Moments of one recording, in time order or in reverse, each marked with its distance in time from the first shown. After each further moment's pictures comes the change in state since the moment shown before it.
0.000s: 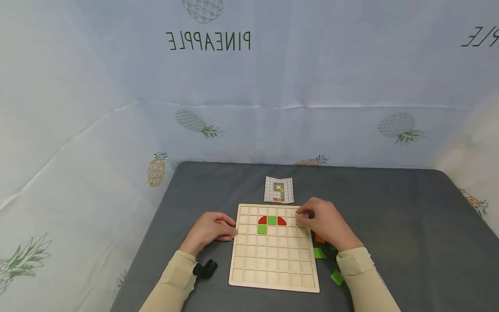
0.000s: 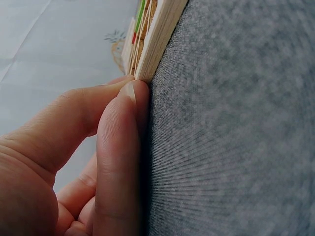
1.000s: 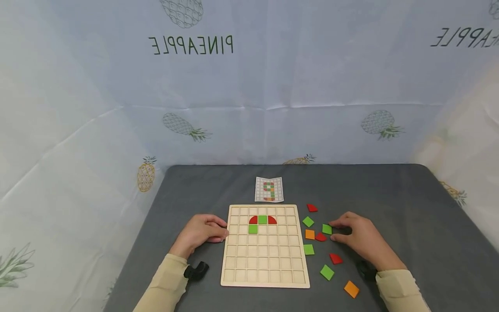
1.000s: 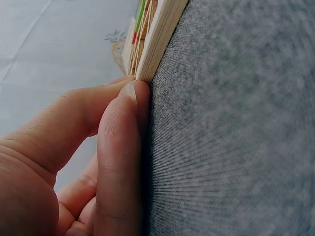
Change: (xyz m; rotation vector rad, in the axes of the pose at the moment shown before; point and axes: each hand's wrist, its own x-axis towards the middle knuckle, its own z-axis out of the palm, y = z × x) left_hand -0.001 0.002 -0.001 -0.001 0.008 -0.021; right_hand -0.070 0.086 -0.044 -0.040 0.001 0.116
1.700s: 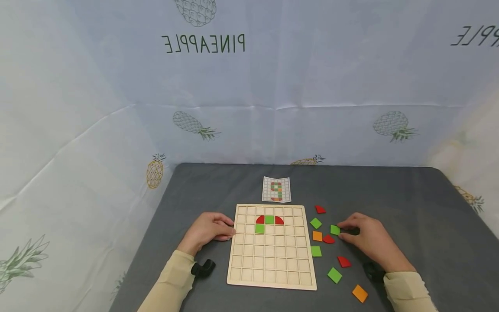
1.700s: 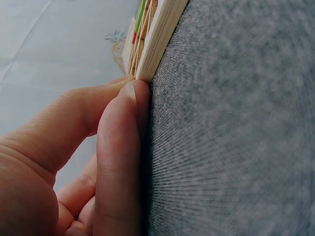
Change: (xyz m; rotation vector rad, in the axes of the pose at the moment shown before) left_hand 0.000 -0.002 0.000 0.007 -0.015 0.038; right_hand 0.009 -0.002 0.001 -0.057 0.012 -0.008
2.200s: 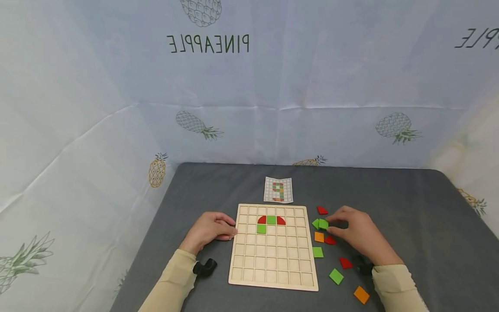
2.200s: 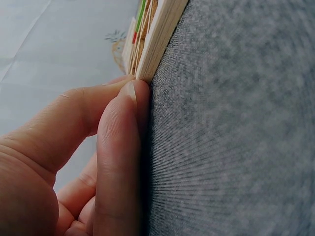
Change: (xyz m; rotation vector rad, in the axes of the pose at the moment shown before) left_hand 0.000 0.000 0.000 0.003 0.003 0.004; right_hand 0.013 -0.031 0.001 0.040 -0.009 -0.056
